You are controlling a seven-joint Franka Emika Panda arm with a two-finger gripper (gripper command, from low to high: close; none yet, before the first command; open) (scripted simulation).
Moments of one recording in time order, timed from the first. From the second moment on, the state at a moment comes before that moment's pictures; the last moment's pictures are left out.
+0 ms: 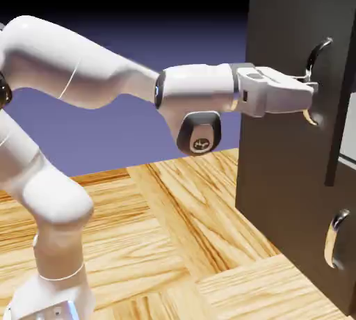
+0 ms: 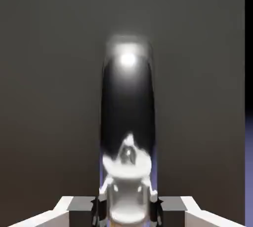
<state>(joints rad) 0.29 -0.55 -0.64 -2.60 -0.03 3.71 0.49</state>
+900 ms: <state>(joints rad) -0.53 -0.84 0.22 -2.88 0.34 3.64 0.62</state>
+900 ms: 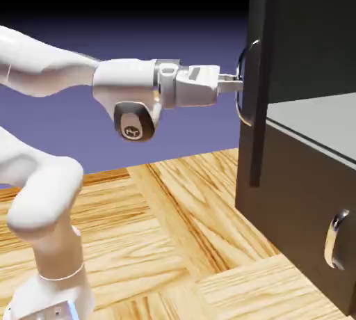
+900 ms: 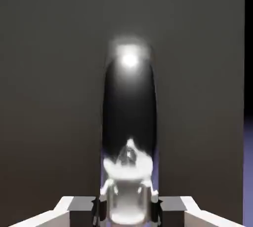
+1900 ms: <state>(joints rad) -1.13 -1.01 0.26 -2.83 -0.91 3.70 1.86</state>
